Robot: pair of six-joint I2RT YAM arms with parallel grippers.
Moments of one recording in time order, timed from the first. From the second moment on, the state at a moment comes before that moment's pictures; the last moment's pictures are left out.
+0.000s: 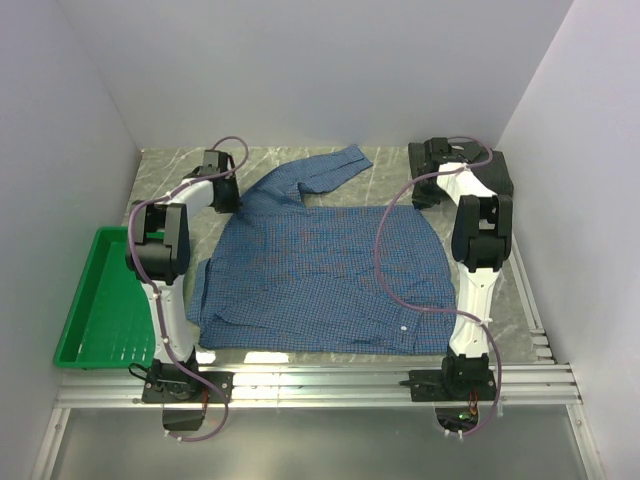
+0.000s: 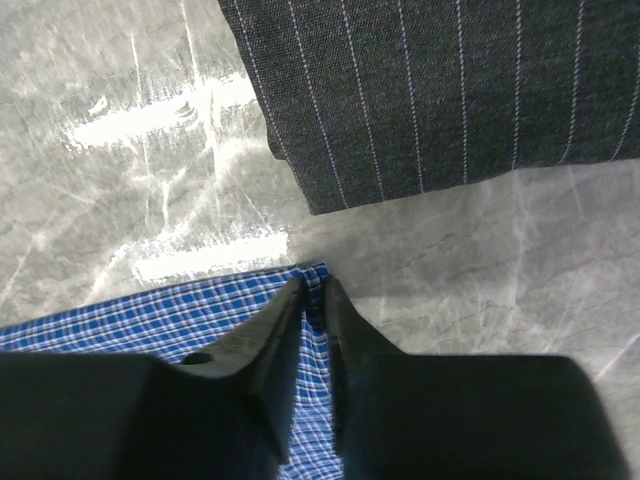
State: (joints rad) left arm -0.09 2.11 1.53 -0.36 0.01 -0.29; right arm 0.01 2.28 1.83 -0.66 0.04 0.28
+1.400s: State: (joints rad) left arm -0.03 1.87 1.39 -0.28 0.09 -0.29; right arm -0.02 1.94 1.49 -0.40 -0.03 0.29
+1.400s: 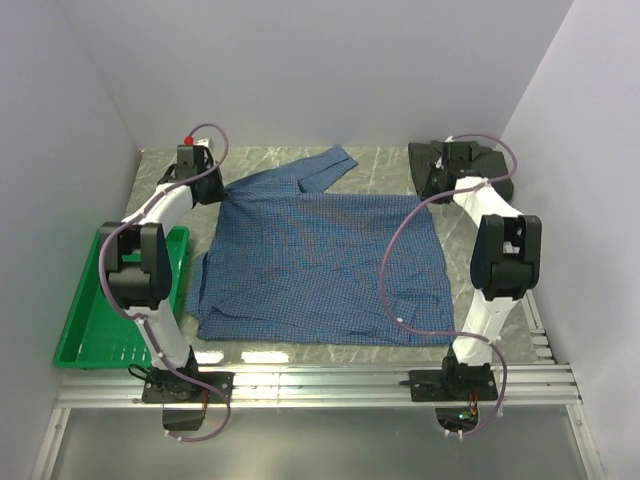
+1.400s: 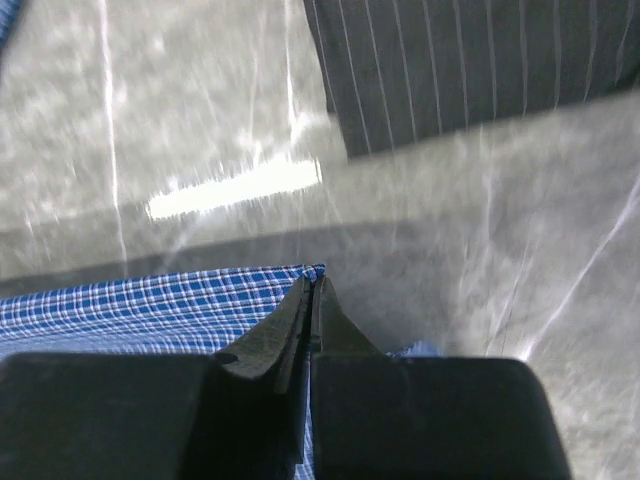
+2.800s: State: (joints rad) left arm -0.17 1.42 0.95 -0.34 -0.11 -0.25; right arm -0.03 1.38 0.88 -0.33 0.05 0.43
